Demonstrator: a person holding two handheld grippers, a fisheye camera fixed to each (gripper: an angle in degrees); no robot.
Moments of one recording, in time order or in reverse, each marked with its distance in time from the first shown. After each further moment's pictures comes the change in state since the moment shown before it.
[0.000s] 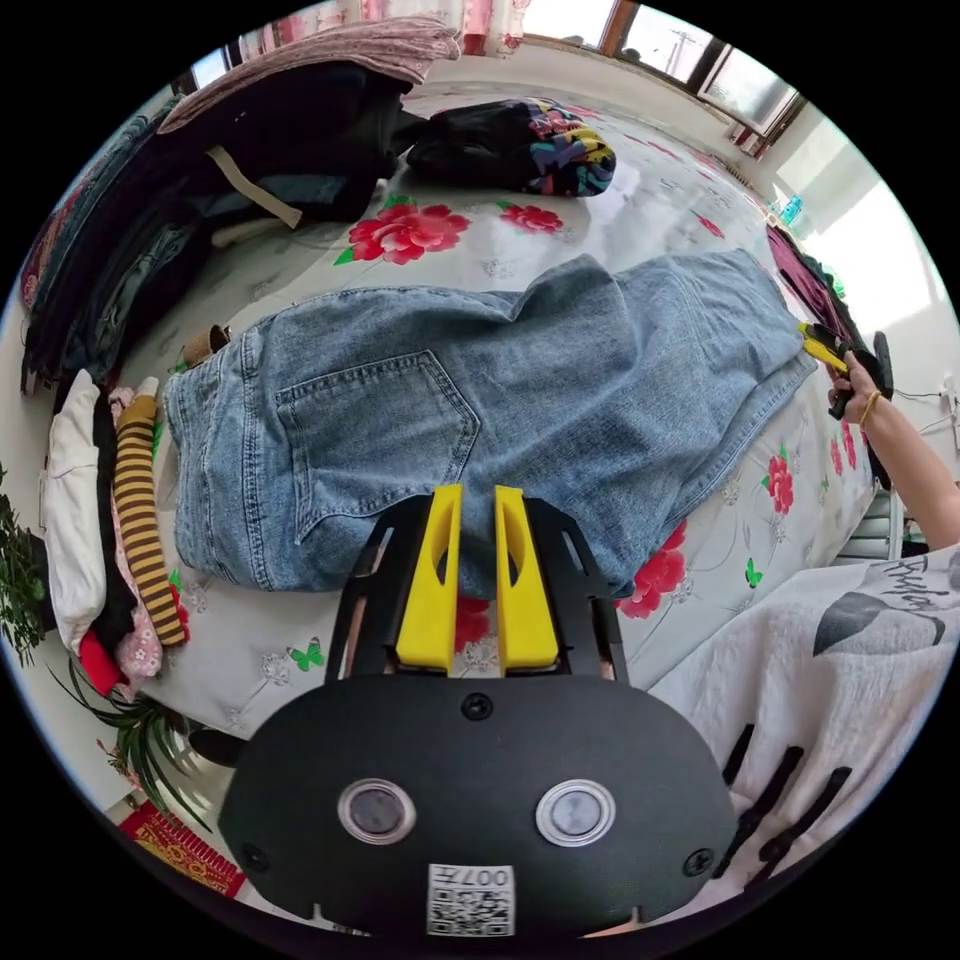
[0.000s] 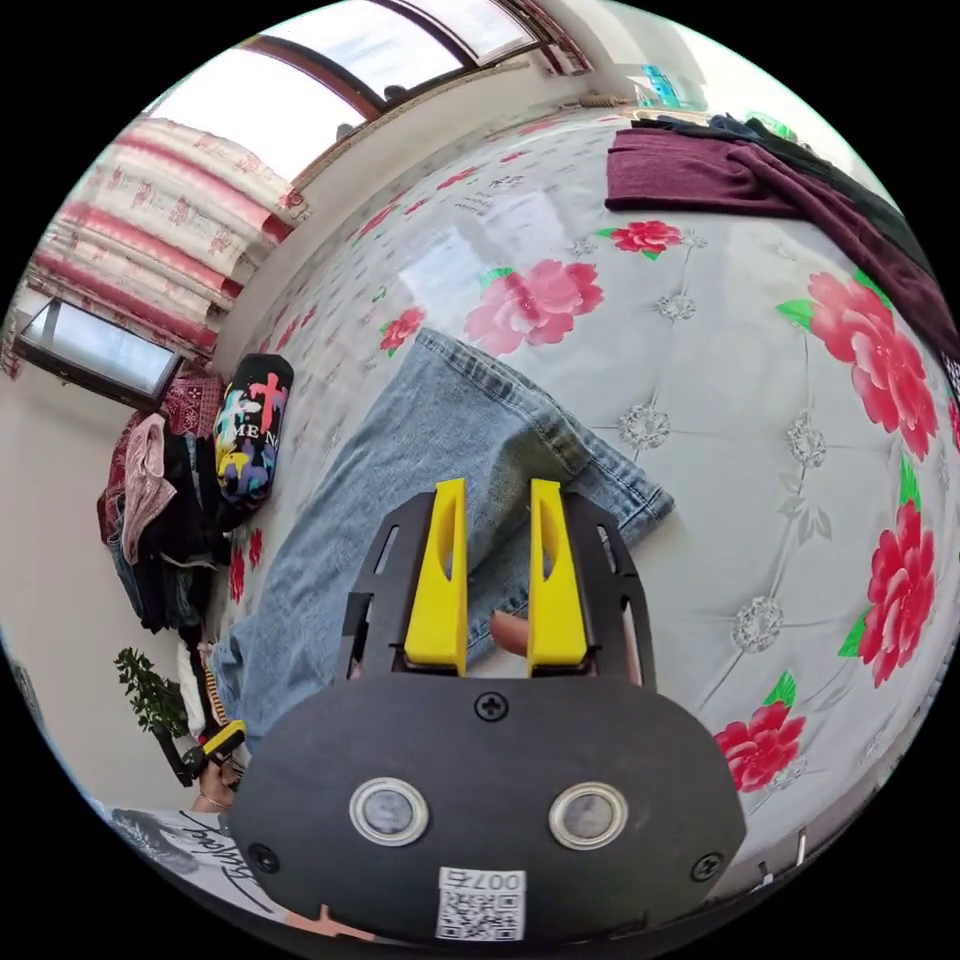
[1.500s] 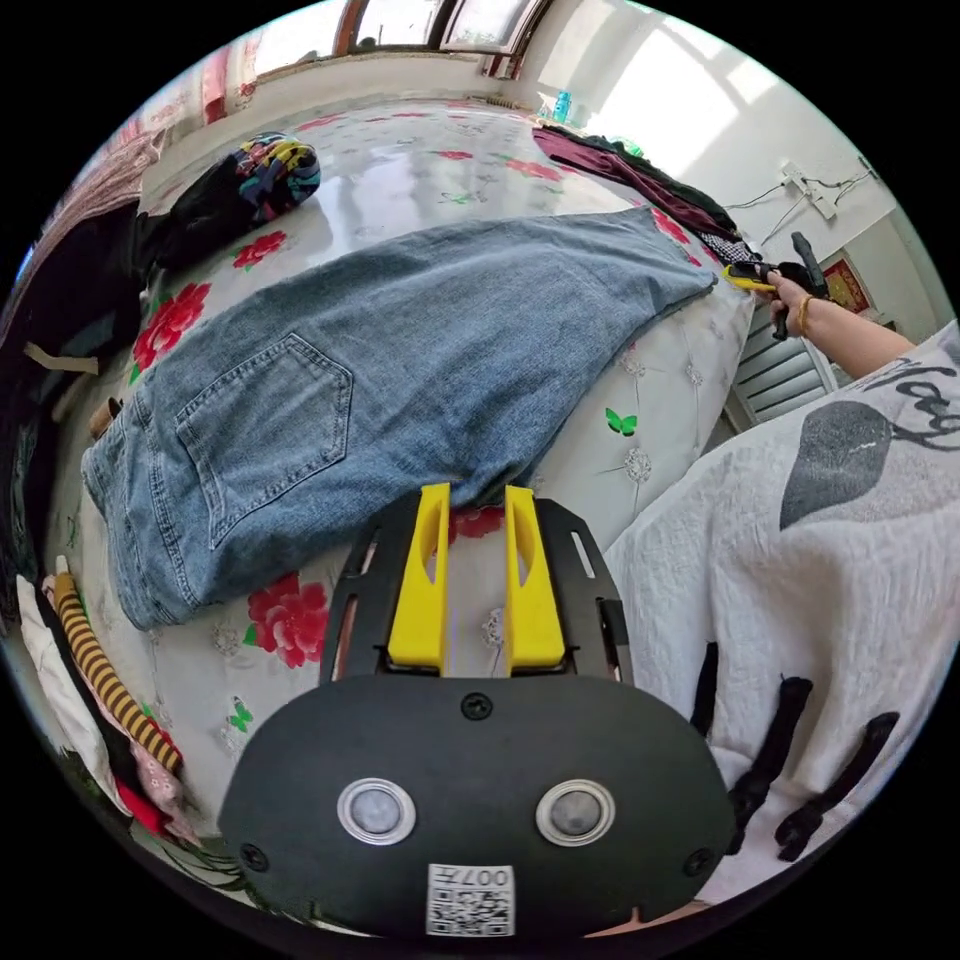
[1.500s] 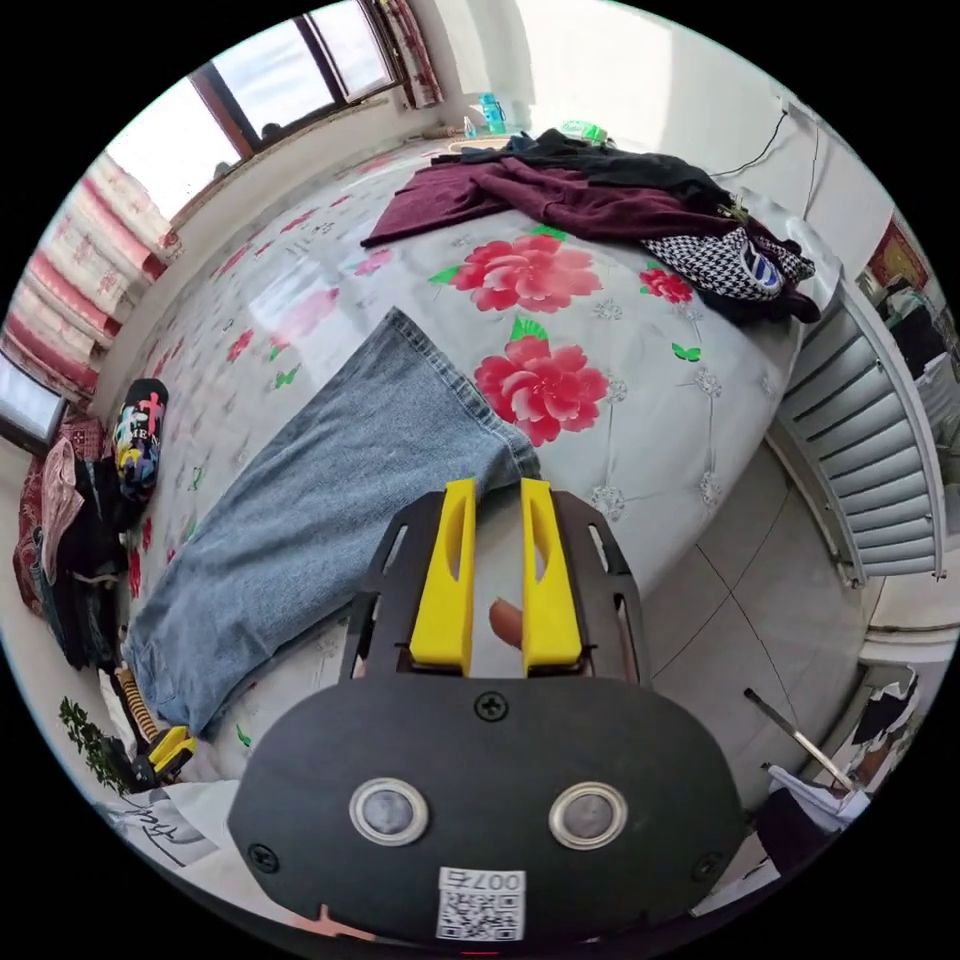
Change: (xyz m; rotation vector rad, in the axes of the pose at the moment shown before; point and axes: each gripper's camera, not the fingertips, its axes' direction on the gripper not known) left arm 0.001 0.167 -0.040 0.017 0.190 0.503; right arm 0.101 0.172 -0.171 0.085 0.405 0.175
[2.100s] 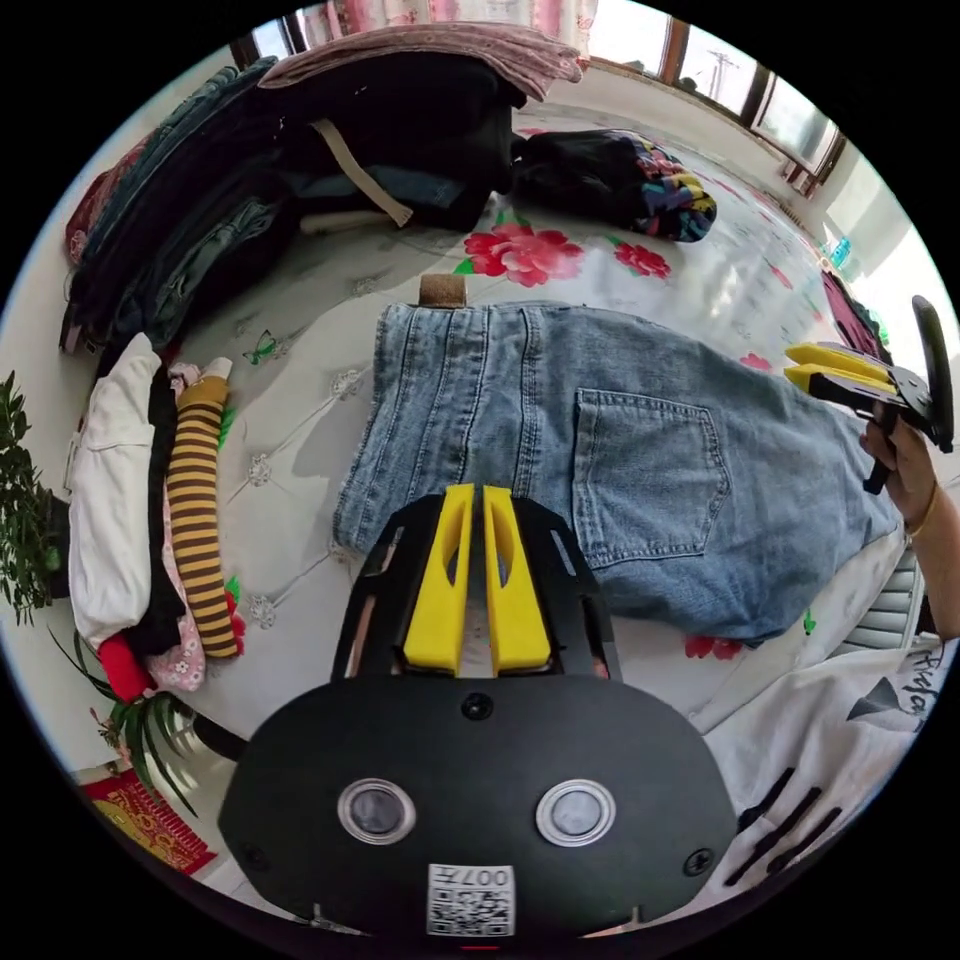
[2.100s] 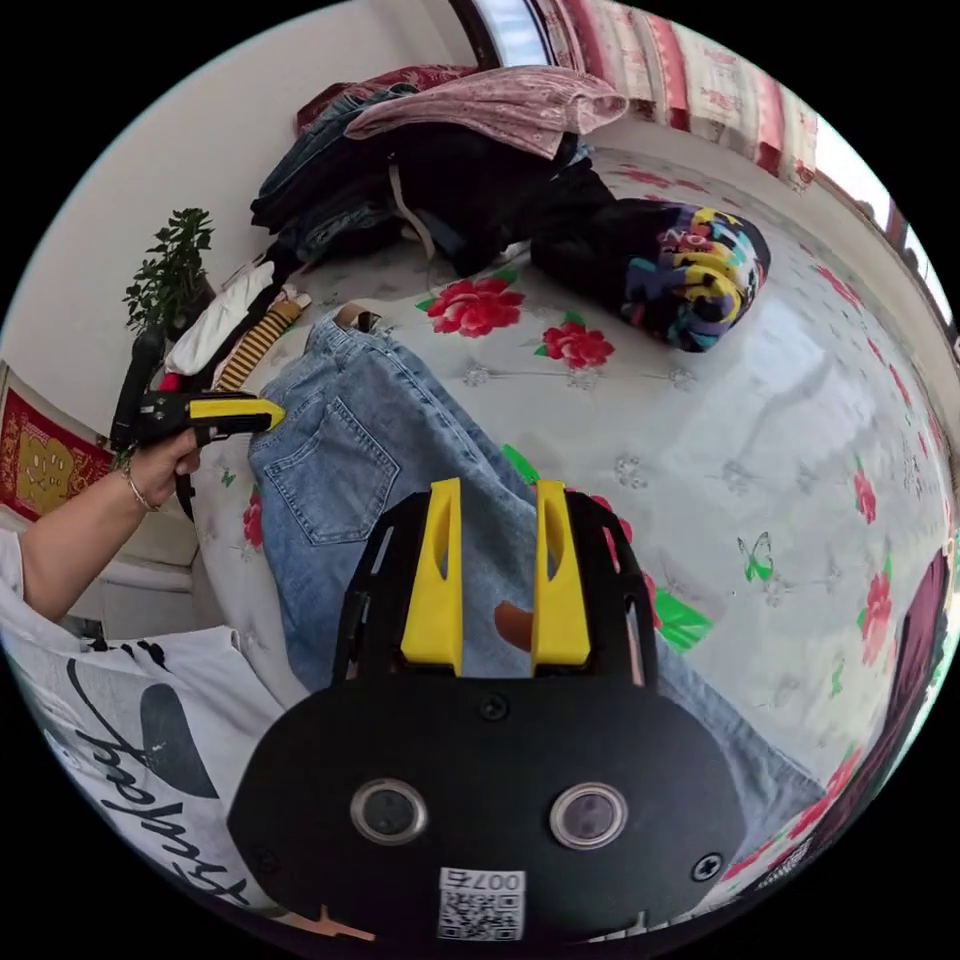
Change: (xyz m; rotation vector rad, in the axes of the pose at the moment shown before) left arm -0.177 0.025 -0.061 0.023 -0.314 -0.607; right arm -0.590 0.191 0.092 -0.199 -0.413 -1.284
